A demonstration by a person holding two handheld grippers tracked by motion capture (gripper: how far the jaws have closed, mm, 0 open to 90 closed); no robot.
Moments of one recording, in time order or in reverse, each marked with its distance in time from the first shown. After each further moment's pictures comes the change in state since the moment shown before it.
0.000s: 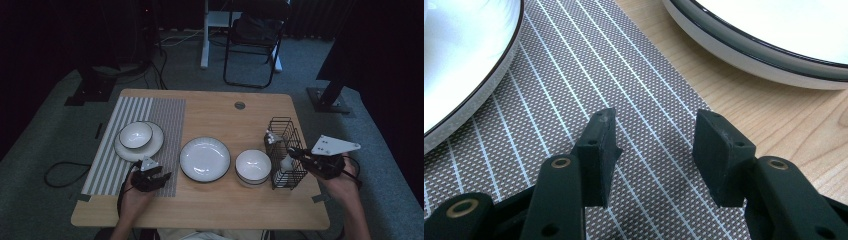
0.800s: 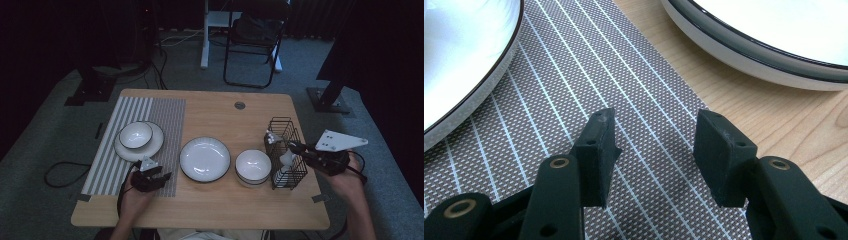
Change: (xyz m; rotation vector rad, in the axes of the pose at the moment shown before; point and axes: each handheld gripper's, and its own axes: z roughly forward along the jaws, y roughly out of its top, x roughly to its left) left arm 0.001 -0.001 0.000 -0.009 -0.006 -0.003; right arm 0.000 0.023 -0.014 -0.040 0.009 -0.037
